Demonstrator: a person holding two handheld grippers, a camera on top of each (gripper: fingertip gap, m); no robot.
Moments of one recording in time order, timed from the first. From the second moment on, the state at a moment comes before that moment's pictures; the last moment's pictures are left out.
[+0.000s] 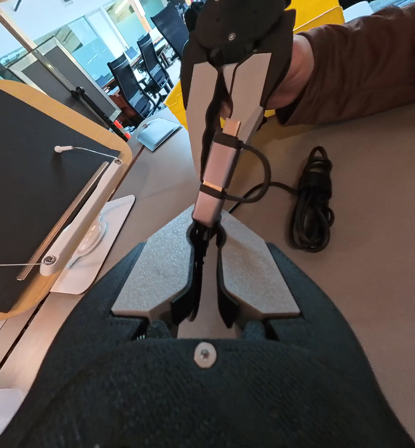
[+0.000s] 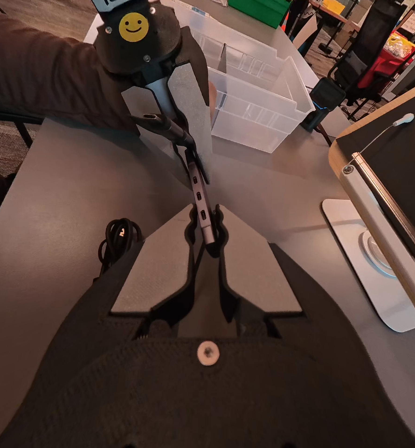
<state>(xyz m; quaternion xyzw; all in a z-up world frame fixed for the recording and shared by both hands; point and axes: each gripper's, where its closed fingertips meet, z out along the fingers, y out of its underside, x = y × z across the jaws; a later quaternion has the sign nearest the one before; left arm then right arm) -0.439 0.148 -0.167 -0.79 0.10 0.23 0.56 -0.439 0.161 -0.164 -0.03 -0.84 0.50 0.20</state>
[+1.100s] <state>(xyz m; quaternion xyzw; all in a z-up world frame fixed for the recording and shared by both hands) -0.454 0.147 -0.185 -0.80 0.12 0.33 0.48 -0.463 0.161 -0.190 -0.03 -0.86 0.41 0.29</state>
